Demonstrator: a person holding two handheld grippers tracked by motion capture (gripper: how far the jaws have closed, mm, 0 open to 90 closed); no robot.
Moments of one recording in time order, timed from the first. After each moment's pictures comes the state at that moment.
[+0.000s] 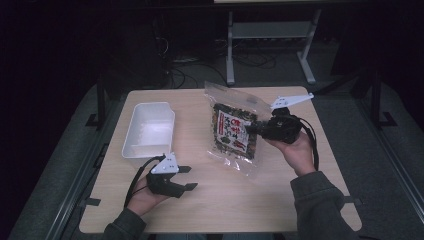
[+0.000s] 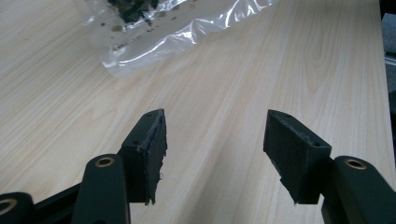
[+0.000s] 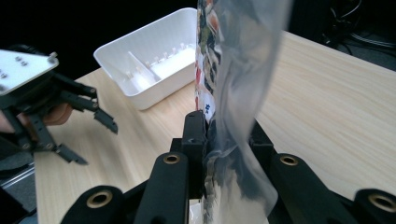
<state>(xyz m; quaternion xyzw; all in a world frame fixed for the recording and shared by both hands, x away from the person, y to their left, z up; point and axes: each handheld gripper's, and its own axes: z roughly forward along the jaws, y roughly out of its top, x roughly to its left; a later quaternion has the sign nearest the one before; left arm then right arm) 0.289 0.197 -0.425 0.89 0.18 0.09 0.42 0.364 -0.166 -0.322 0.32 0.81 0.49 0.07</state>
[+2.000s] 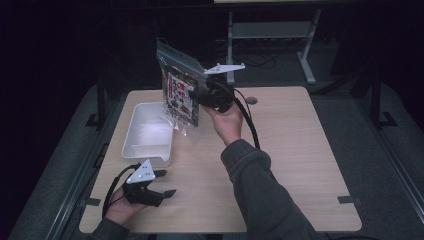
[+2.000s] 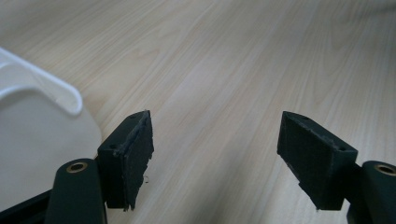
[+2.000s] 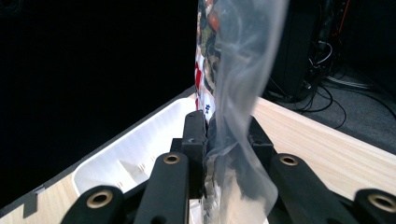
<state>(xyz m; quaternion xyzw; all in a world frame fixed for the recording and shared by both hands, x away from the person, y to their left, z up) 0.269 0.255 -0.431 0.88 0.23 0.12 0.40 0.422 -0.011 -0.275 0.35 0.76 0.54 0.12</state>
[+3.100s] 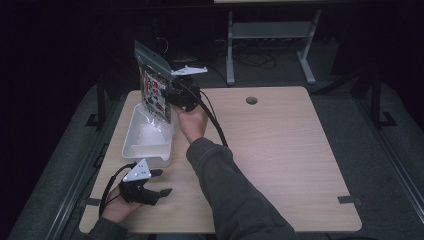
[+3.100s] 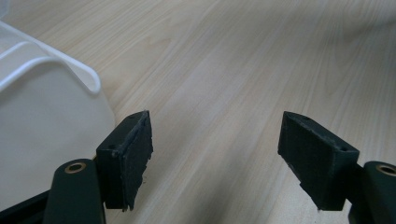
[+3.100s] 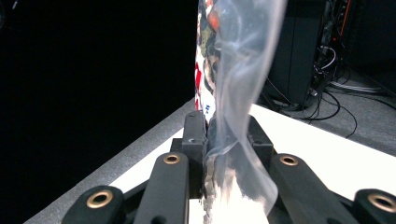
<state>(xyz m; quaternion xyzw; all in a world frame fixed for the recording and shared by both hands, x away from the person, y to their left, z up) 0.272 0.265 -0.433 0.88 0.24 0.12 0.40 0.447 0.075 -0.298 0.38 0.74 0.55 0.13</state>
